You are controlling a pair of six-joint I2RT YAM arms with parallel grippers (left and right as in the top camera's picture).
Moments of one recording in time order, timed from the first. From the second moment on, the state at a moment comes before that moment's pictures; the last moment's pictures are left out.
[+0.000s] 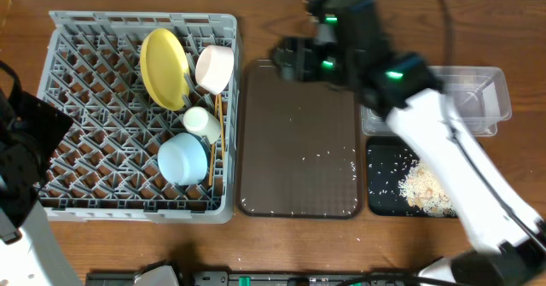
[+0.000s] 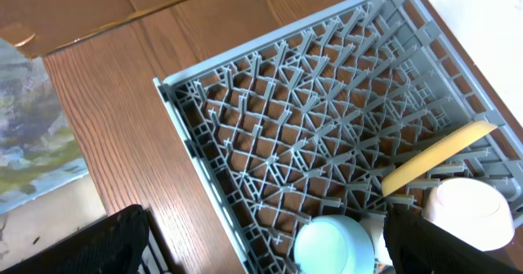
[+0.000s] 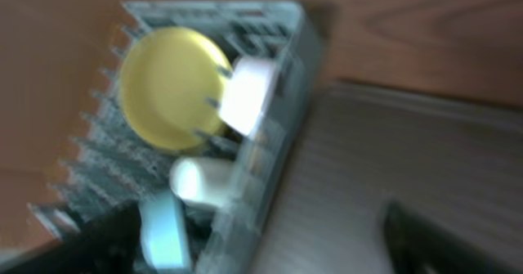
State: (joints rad) left arm 0.38 1.31 2.06 -1.70 -0.32 -0.59; right arm 0.49 1.63 1.69 -0.78 -0.26 0.46
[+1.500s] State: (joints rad) left arm 0.38 1.31 2.06 -1.69 -0.32 -0.60; right arm 0.34 0.97 1.10 -0.30 -0.15 0.00
